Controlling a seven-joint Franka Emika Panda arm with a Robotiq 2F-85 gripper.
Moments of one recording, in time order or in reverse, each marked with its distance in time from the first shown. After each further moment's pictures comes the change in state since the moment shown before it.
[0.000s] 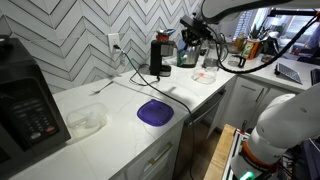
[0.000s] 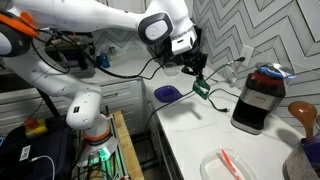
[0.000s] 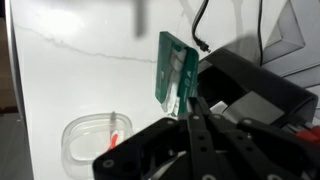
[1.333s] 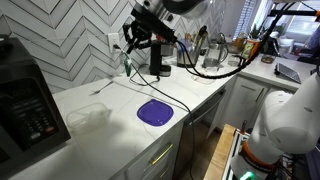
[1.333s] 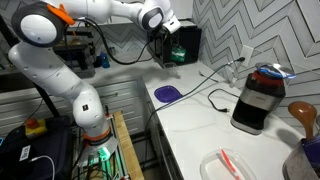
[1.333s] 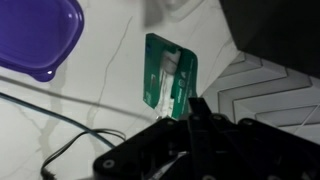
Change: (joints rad) arm 0.328 0.165 0.229 0.166 0.325 0.117 -0.287
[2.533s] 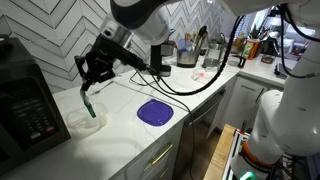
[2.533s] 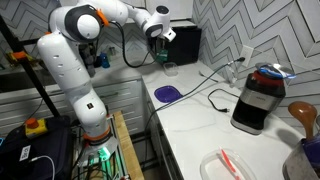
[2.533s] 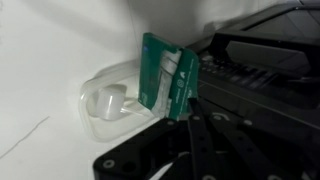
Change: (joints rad) arm 0.173 0.301 0.075 0.155 0.354 -0.005 -0.487
